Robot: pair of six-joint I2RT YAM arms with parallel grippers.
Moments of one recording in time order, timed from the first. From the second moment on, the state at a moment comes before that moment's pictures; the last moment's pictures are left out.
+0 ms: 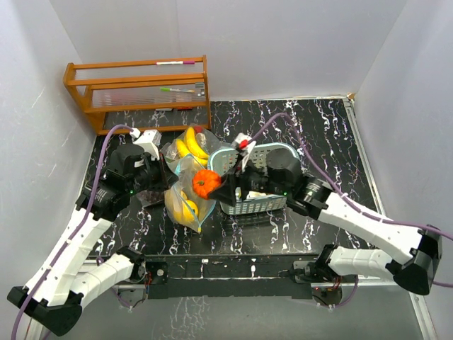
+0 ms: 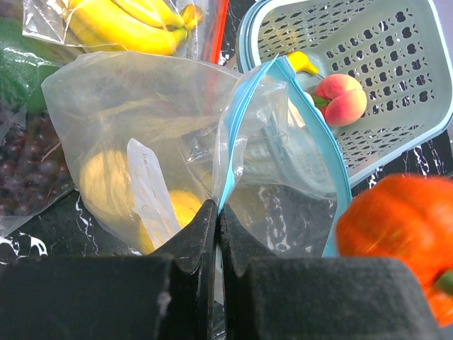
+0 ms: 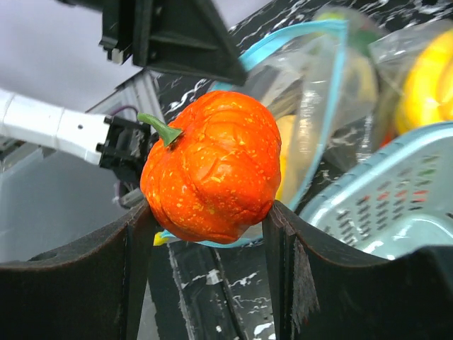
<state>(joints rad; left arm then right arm) -0.48 0.88 1.08 -0.81 0.10 -0.43 0.90 1.08 0.99 -0.11 -0.34 0.32</state>
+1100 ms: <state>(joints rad) -0.48 0.87 1.08 -0.81 0.10 -0.43 1.01 1.13 1.09 -0.20 0.16 0.34</state>
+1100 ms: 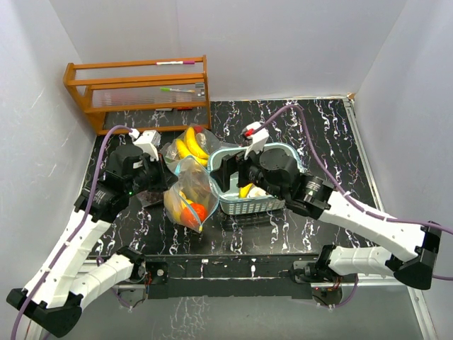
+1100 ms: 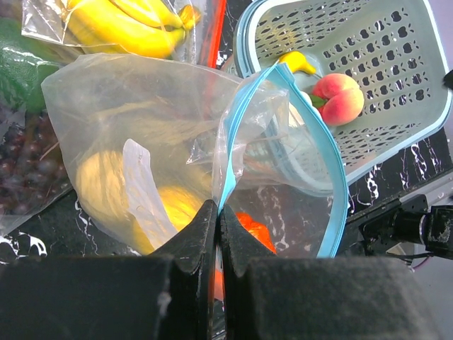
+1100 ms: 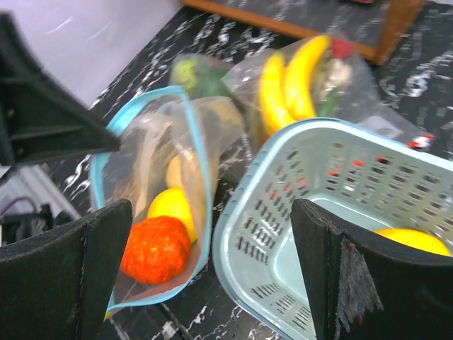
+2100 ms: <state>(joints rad) -0.48 0.80 1.06 -0.81 0.14 -0.42 0.77 1.56 1.06 -0.50 0.36 0.73</state>
